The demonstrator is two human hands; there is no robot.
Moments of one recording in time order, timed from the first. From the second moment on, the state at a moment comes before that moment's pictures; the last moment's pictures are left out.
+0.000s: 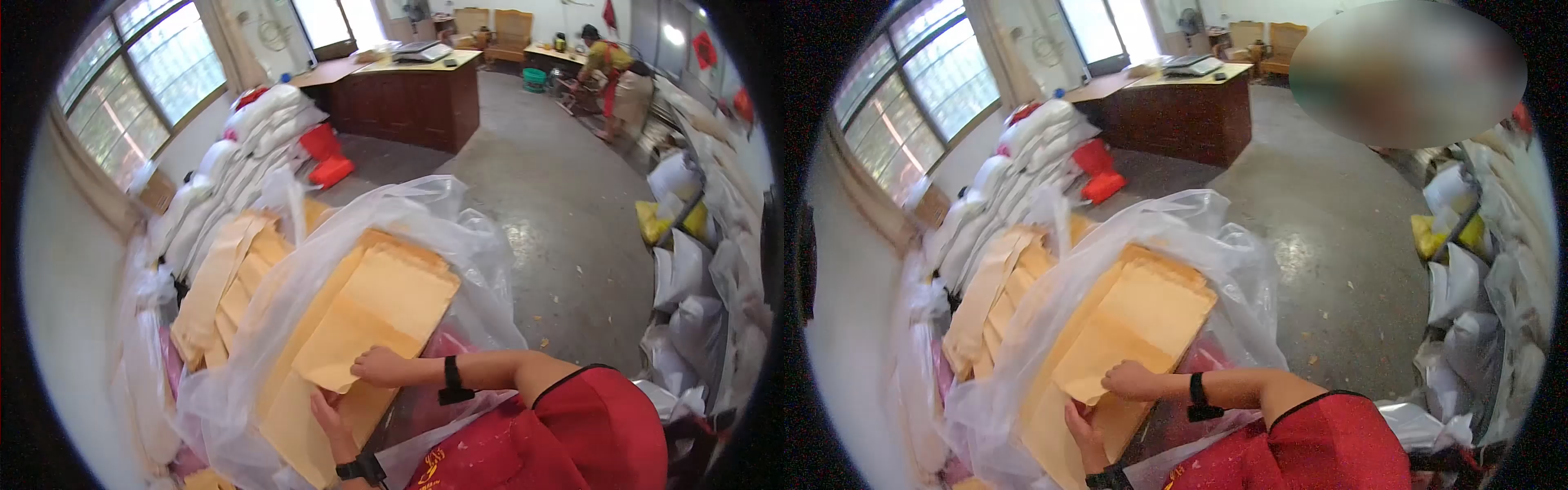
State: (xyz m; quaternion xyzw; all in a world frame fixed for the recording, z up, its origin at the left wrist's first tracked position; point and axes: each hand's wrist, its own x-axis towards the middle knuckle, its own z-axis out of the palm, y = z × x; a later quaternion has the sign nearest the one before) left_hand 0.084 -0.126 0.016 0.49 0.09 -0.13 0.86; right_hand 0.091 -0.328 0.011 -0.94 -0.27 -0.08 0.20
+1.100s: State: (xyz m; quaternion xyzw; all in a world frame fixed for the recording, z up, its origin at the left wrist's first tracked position) left_hand 0.082 -0.146 0.086 0.70 -0.02 -0.08 0.71; right_hand 0.046 -0.408 0.001 -0.70 0.00 0.14 0.71
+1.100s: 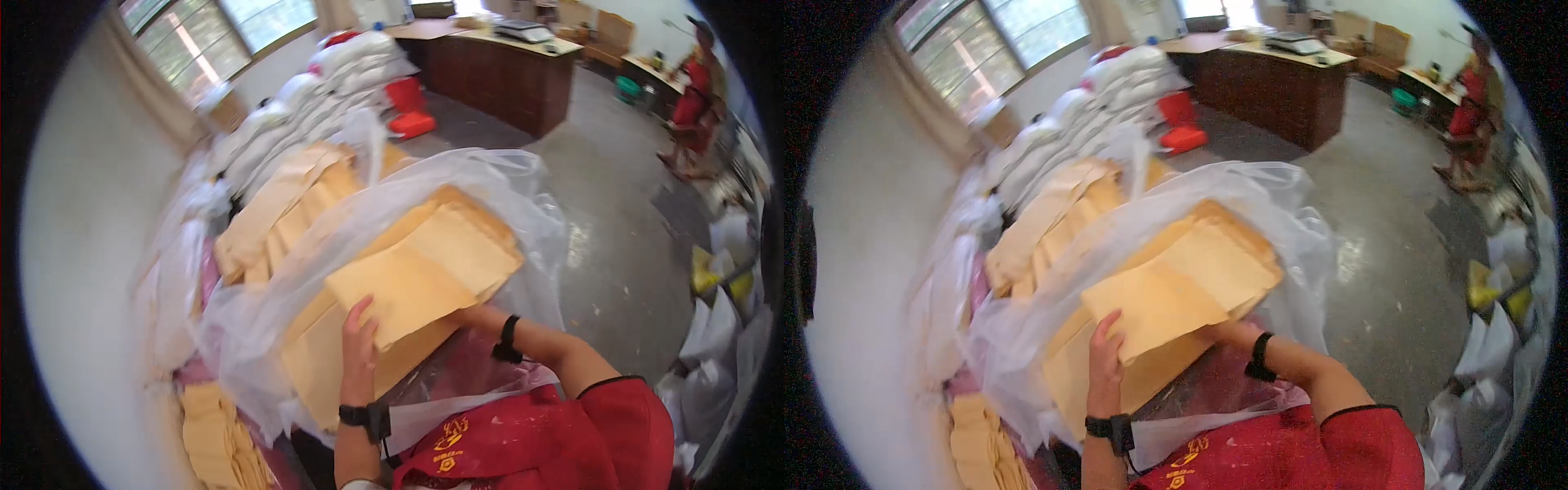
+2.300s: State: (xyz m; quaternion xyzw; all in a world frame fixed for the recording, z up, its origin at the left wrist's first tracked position) left_hand 0.002 -0.074 -0.007 0.98 -0.18 -0.01 0.07; right_hand 0.038 -0.423 -0.088 -0.90 0.10 0.06 0.43
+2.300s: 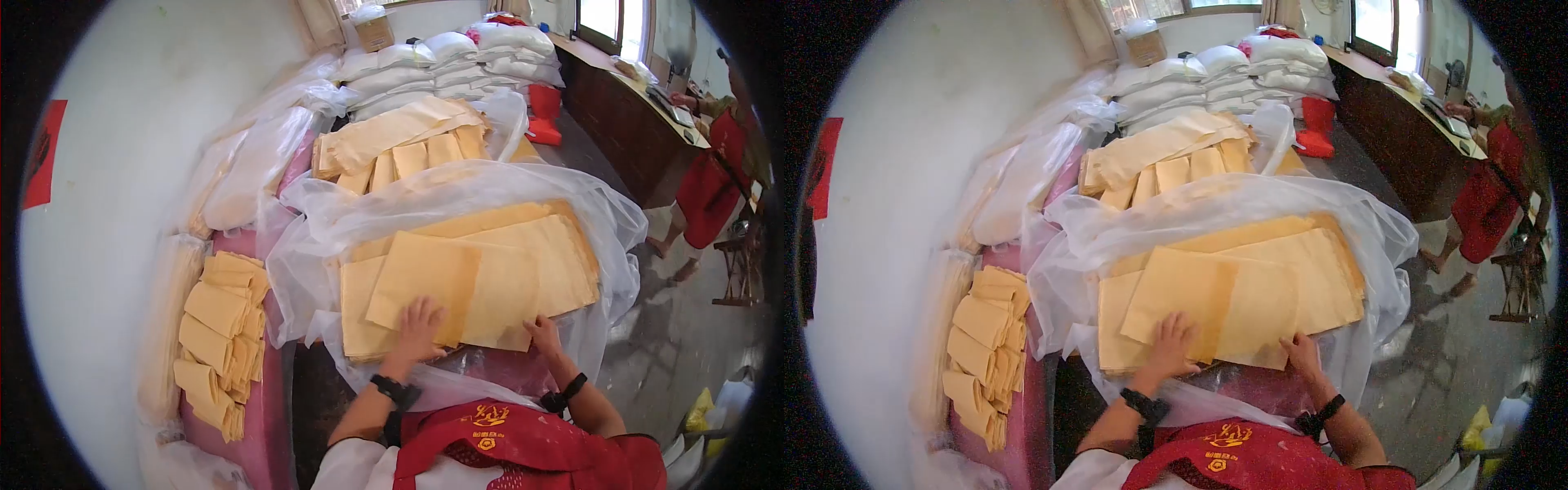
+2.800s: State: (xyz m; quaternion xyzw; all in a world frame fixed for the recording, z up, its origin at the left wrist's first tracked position) left_hand -0.021 -0.106 -0.028 0.93 -0.23 0.10 0.28; right_hand 0.038 -0.329 0.060 -0.60 0.02 0.34 0.73
